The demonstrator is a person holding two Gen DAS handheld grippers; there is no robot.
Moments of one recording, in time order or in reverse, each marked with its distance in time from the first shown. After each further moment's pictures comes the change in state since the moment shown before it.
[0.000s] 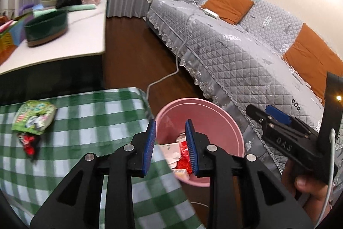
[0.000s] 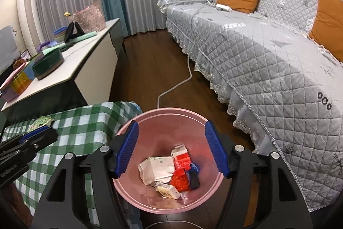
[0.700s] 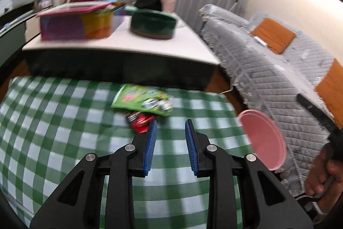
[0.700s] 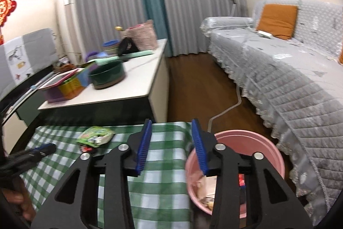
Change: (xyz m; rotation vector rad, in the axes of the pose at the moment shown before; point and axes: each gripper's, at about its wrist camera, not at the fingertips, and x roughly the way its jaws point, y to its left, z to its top) left arm -0.097 0.162 -0.045 -0.182 -0.102 0.242; right arm -0.039 0.113 -0.004 -0.078 -0.143 0.273
